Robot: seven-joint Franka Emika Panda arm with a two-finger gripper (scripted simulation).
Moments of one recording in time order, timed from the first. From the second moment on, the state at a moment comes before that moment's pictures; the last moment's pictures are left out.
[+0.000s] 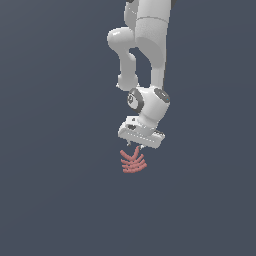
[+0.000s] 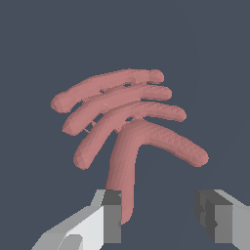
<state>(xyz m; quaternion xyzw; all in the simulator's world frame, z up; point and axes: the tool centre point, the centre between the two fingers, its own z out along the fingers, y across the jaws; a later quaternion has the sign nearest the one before) -0.025 0.033 0.053 0.98 -0.07 0.11 0.15</state>
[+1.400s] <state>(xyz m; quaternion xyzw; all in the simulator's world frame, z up) -0.027 0.051 0.026 0.97 -0.07 0.17 0.17</state>
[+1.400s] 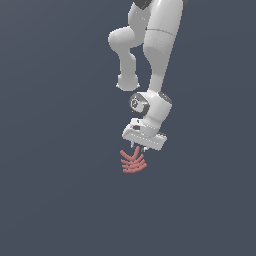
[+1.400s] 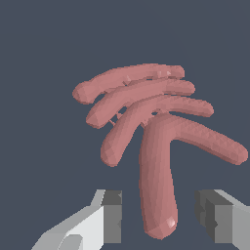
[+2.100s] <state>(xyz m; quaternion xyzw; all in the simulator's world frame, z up) -0.023 0.048 0.021 0.97 -0.07 0.17 0.17</state>
